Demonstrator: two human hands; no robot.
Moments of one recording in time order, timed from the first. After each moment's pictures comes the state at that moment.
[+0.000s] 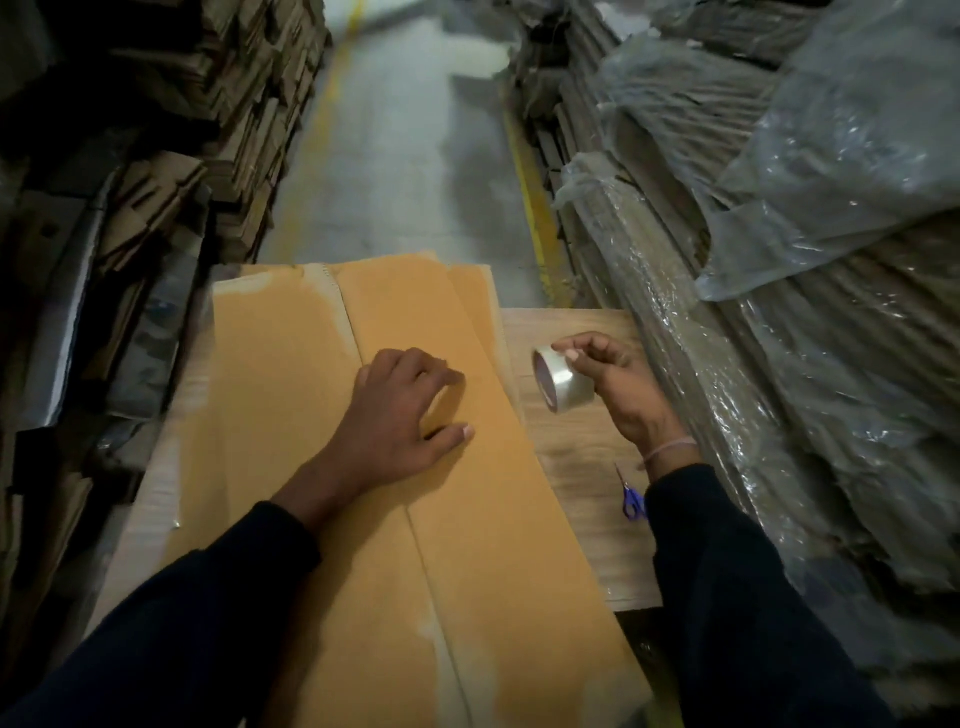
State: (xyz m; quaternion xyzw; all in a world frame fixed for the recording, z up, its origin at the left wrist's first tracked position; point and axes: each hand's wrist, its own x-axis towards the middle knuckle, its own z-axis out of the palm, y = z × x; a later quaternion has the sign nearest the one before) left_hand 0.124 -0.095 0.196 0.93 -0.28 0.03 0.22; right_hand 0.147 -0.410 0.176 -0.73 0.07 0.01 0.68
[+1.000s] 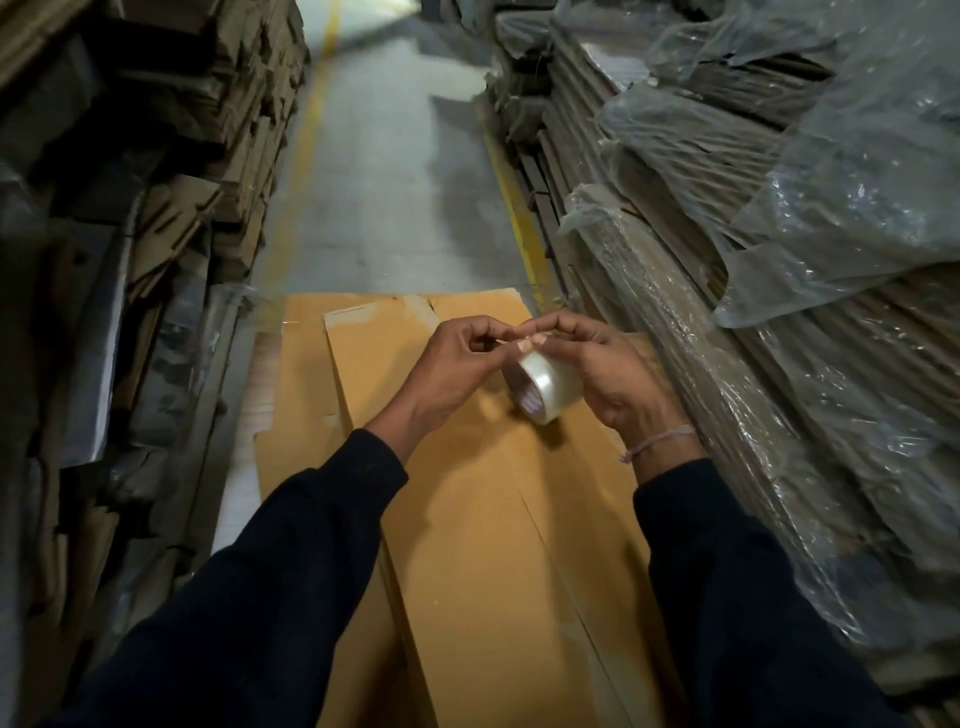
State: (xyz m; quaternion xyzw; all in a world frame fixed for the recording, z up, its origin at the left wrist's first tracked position) left_hand 0.202 -0.033 0.246 0.68 -0.17 -0.13 0.70; right_hand 0.156 -0.215 0.293 -0.73 0.07 0.04 0.67
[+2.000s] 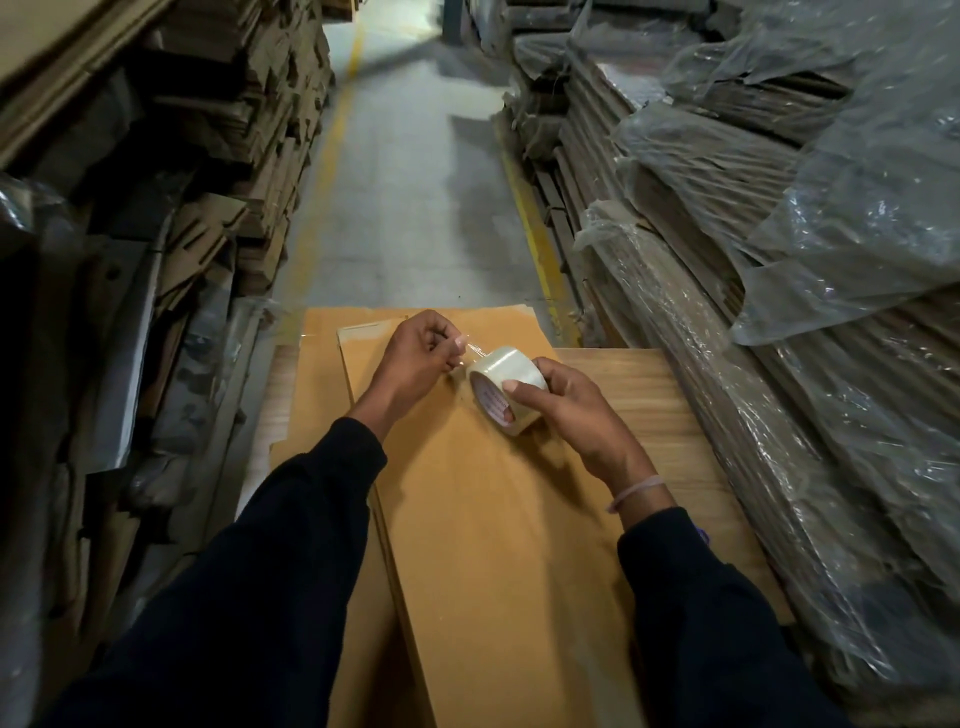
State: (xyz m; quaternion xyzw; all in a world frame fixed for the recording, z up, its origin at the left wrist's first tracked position) left_hand 0.254 0.006 0.213 0.76 -0.09 -0.05 0.65; right_hand 0.144 -0.192 0.260 -0.79 0.08 0.06 0.61
